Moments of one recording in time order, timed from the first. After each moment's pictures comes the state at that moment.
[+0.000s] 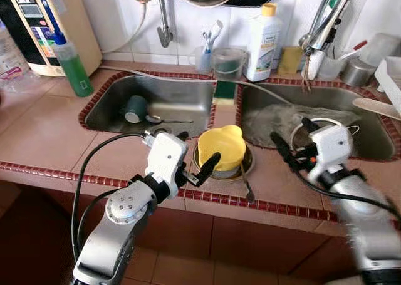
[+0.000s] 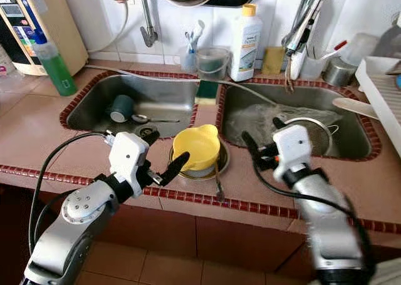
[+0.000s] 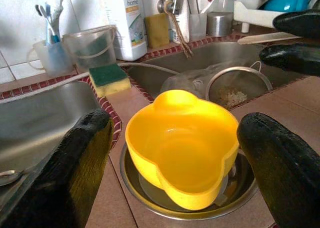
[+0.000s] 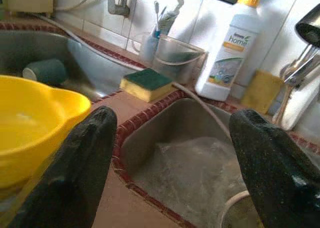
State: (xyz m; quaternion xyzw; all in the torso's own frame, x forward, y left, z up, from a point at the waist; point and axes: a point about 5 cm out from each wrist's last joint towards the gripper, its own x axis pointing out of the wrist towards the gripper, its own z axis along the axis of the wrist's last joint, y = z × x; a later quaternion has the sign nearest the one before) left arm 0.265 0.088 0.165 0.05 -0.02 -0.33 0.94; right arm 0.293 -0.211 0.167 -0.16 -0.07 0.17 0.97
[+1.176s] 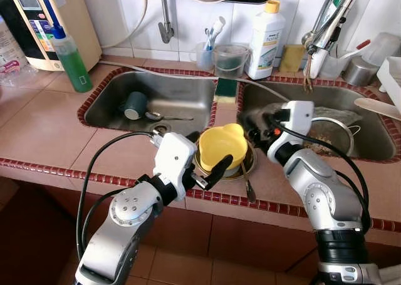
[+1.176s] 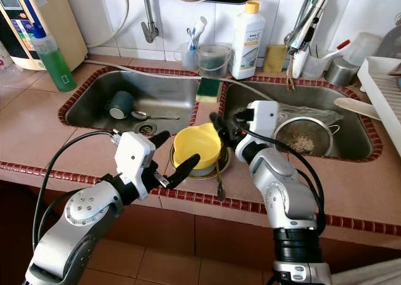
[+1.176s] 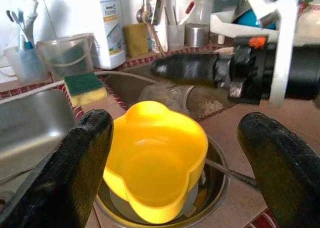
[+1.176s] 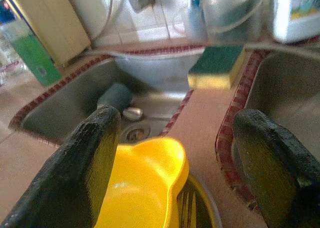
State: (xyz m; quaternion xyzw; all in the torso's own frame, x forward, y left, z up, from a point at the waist) left arm 0.256 0.073 0.175 0.03 -0.04 -0.37 0.93; right arm 0.335 -0.141 0.174 0.13 0.05 0.19 0.97
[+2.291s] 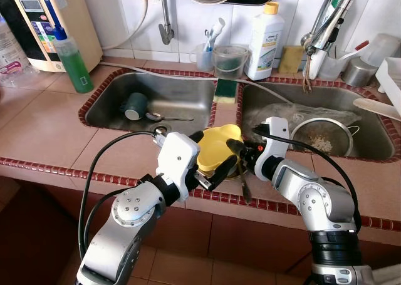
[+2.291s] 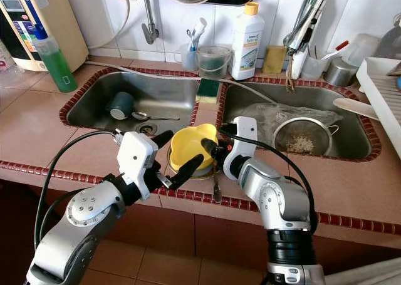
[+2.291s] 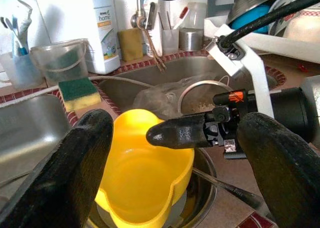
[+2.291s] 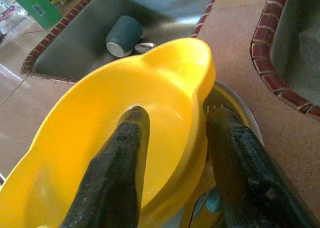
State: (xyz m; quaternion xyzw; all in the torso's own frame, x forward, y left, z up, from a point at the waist) left arm 0.254 0.070 0.177 0.02 -0.04 -0.38 0.93; right arm 0.324 -0.122 0.150 0.17 0.19 0.20 0.95
